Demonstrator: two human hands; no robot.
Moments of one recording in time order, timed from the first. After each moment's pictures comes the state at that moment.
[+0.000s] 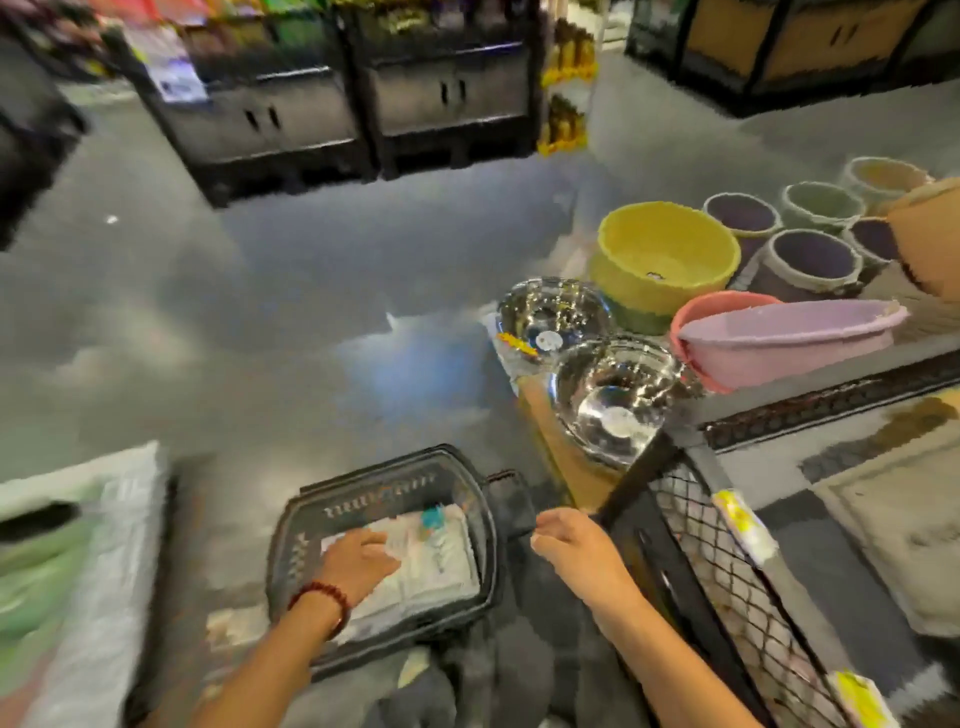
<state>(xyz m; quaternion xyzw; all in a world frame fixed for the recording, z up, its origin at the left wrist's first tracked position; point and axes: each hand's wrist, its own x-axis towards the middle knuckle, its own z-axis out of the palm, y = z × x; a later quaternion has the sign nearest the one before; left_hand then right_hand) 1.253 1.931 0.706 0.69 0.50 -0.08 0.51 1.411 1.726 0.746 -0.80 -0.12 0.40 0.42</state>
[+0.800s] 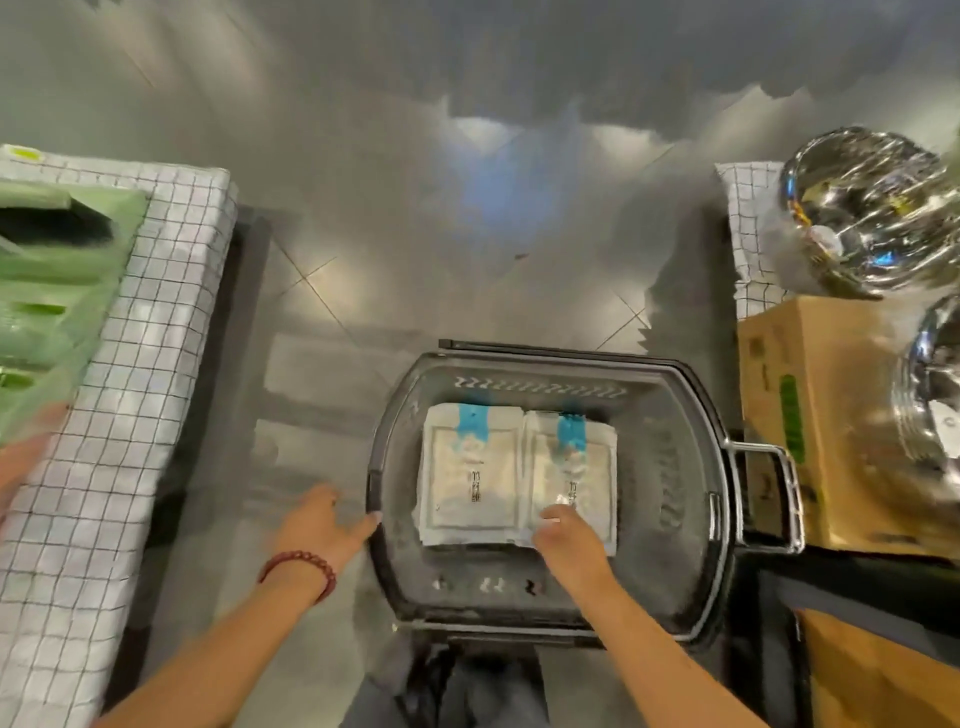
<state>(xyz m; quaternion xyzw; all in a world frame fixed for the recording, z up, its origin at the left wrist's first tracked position) 1.014 2.158 0.399 0.55 0.70 -0.10 0.45 1.246 2.029 0.386 -0.83 -0.16 0.53 0.10</state>
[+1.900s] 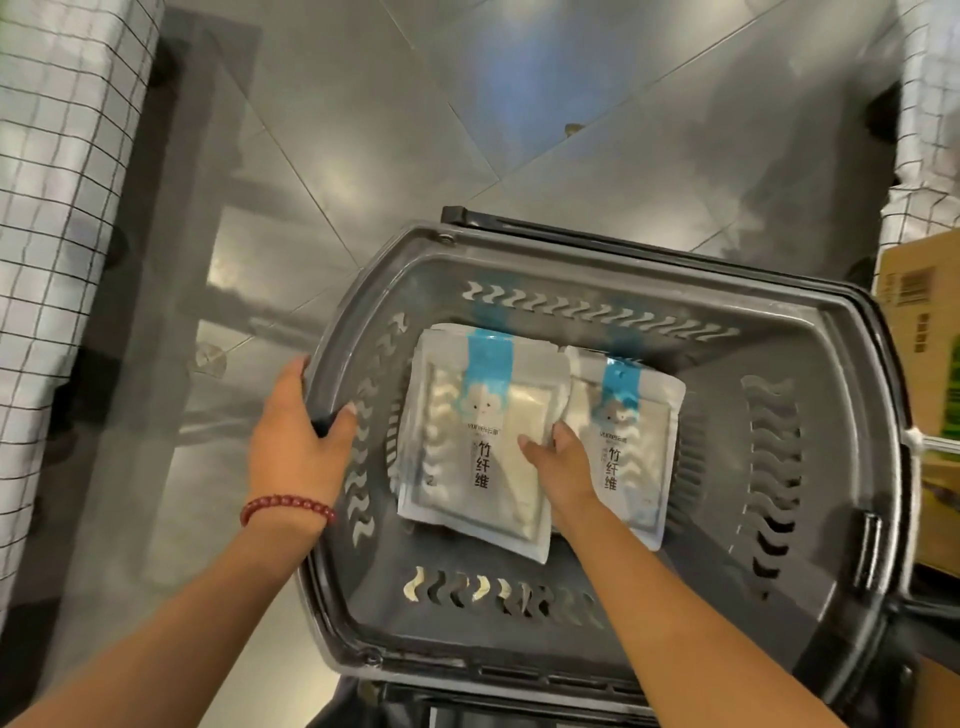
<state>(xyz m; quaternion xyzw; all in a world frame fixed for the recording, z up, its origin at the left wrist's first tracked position) 1.057 2.169 0.241 0.60 0.72 0.09 0.34 1.257 2.069 0.153 -0.79 -0.07 0.54 0.29</state>
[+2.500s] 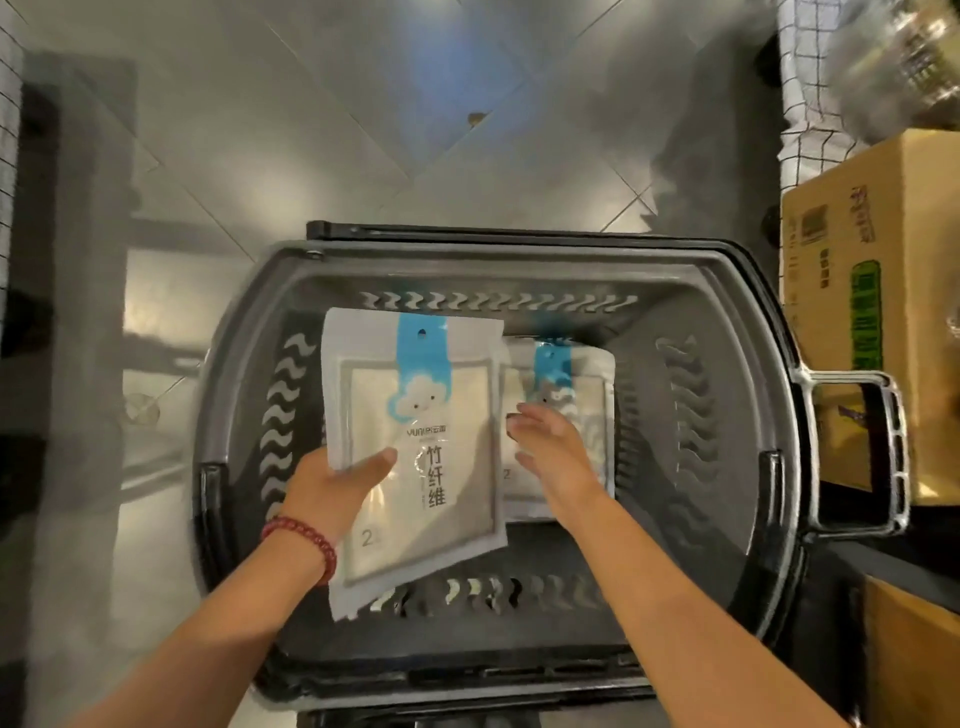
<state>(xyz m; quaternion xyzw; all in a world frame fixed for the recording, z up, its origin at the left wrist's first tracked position) 1.123 2.136 0.247 0.38 0.69 0.05 0.62 1.314 2.050 0.190 -0.74 0.03 0.56 0.38</state>
